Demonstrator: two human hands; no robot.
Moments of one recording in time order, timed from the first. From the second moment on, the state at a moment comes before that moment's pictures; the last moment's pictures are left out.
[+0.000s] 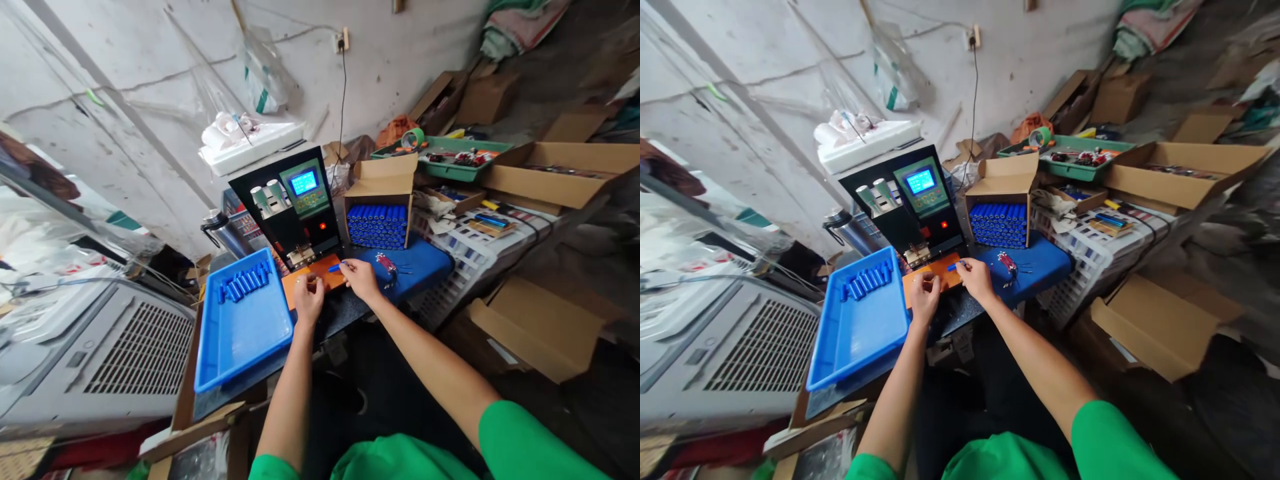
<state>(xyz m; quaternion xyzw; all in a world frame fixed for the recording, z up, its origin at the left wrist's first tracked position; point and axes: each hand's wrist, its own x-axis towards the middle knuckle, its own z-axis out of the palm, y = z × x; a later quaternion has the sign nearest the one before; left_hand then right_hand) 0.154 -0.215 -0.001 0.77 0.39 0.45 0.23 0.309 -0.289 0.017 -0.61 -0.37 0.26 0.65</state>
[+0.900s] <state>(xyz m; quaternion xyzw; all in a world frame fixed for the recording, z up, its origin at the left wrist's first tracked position) 0.151 -0.217 0.006 0.81 0.37 0.42 0.17 0.476 -0.301 0.095 -0.89 -0.44 -0.13 0.03</state>
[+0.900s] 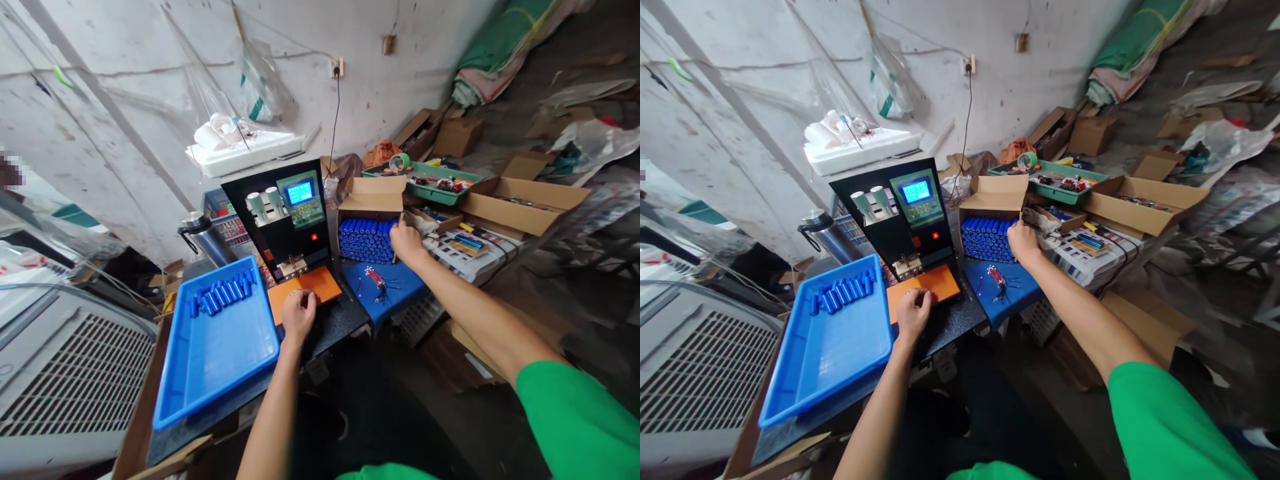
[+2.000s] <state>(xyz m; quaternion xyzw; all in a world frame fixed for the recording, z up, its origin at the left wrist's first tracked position) 0.160 -0.226 0.010 0.81 0.39 0.39 0.19 0.498 -0.305 0.108 -0.81 -0.56 -0.11 -0.09</state>
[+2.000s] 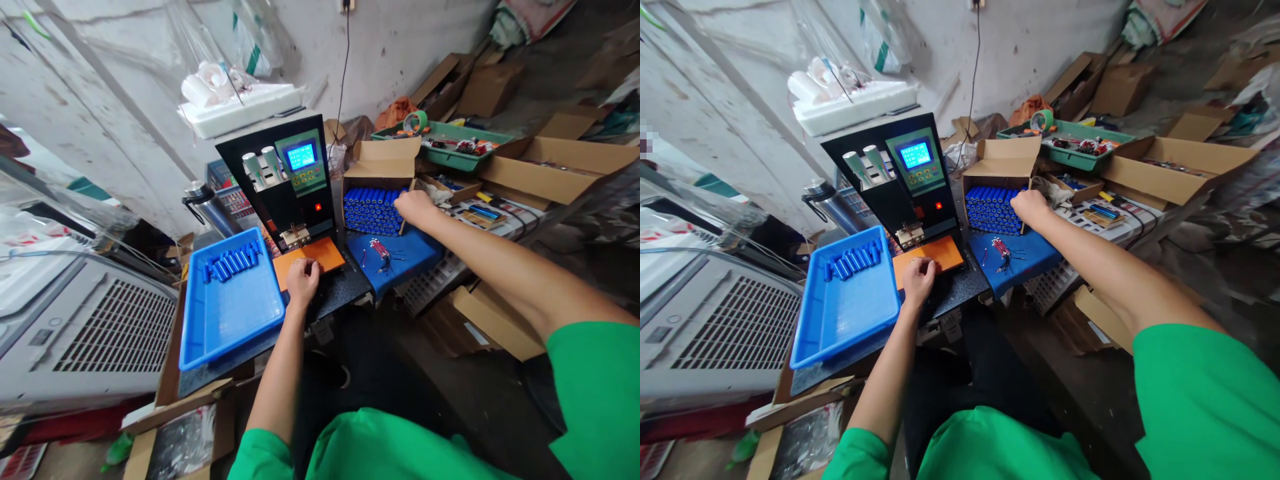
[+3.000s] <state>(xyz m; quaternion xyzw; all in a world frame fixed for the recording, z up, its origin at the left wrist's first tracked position) 0.160 -0.227 0.004 0.81 0.41 0.39 0.16 0.412 -0.291 -0.021 -0.80 -0.37 0.27 0.39</state>
